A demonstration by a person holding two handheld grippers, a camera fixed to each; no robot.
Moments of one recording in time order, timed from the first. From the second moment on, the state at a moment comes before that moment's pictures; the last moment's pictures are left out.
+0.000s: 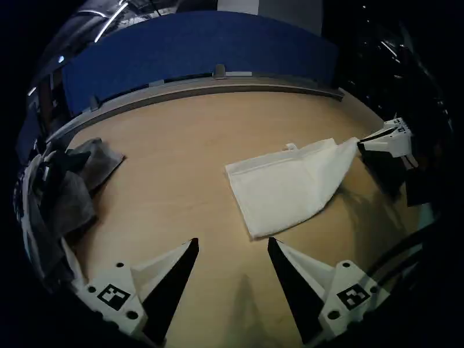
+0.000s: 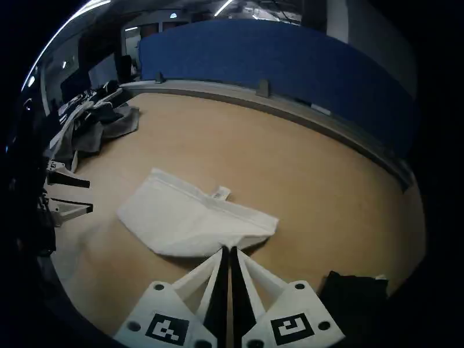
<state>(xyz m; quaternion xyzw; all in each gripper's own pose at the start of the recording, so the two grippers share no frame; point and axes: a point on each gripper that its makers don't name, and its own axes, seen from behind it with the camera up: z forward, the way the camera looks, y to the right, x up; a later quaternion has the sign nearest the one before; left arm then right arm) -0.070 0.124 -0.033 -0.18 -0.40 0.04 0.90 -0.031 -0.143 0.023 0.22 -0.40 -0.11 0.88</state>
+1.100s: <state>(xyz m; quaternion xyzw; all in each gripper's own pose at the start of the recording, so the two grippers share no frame) -0.059 0.089 -0.043 -0.14 -0.38 0.01 0.91 -0.072 -0.336 0.012 0.39 -0.40 -0.17 0.81</state>
